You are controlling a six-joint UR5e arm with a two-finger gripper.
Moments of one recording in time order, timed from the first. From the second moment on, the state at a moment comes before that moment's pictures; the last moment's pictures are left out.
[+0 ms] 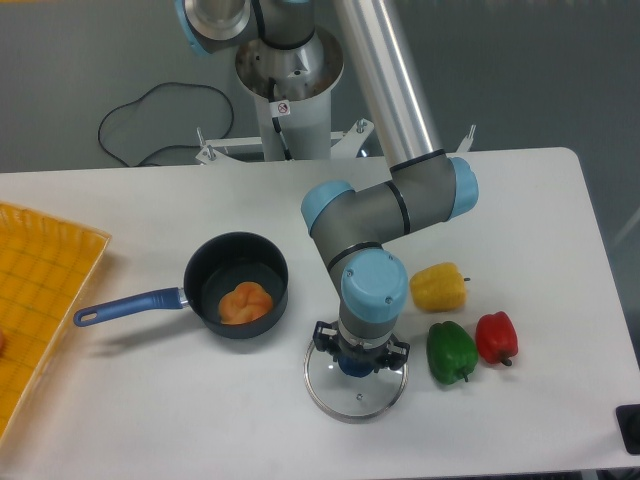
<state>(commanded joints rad) 2.44 -2.17 -1.46 -1.06 1.53 0.65</state>
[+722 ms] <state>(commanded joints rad) 2.45 -2.04 -1.46 -1.17 1.53 0.70</state>
